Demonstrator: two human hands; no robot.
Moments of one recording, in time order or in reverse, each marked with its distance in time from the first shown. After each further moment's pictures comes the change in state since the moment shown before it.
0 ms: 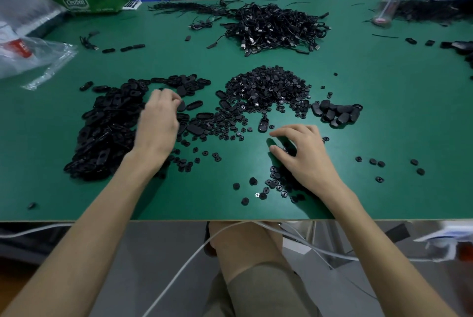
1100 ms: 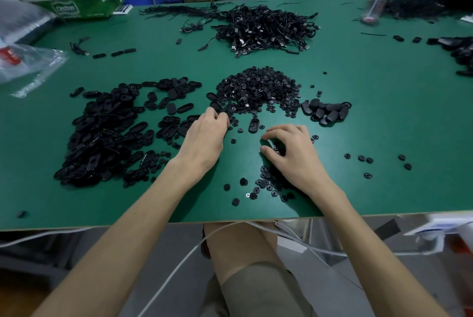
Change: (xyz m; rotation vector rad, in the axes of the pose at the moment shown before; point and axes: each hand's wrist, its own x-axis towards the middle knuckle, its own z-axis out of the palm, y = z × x) left_hand -0.020 0.065 0.051 0.198 -0.247 0.278; right_hand 0.000 0.001 0.000 0.000 -0.011 0.019
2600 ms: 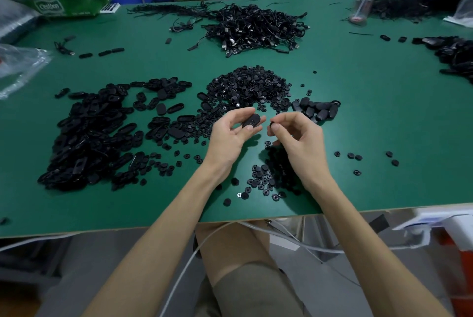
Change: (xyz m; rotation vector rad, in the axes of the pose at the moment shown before) left_hand -0.001 0.061 0.019 -1.420 0.042 -0.229; right_hand -0.004 -0.003 -0.018 0.646 0.260 0.158
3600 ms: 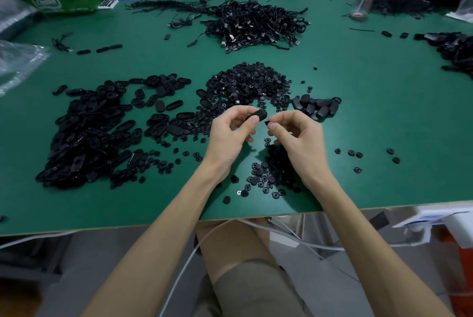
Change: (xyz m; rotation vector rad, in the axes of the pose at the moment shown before) left_hand 0.002 -0.006 -0.003 0.079 0.028 0.064; right_hand 0.001 0.002 0.000 0.012 -0.024 0.002
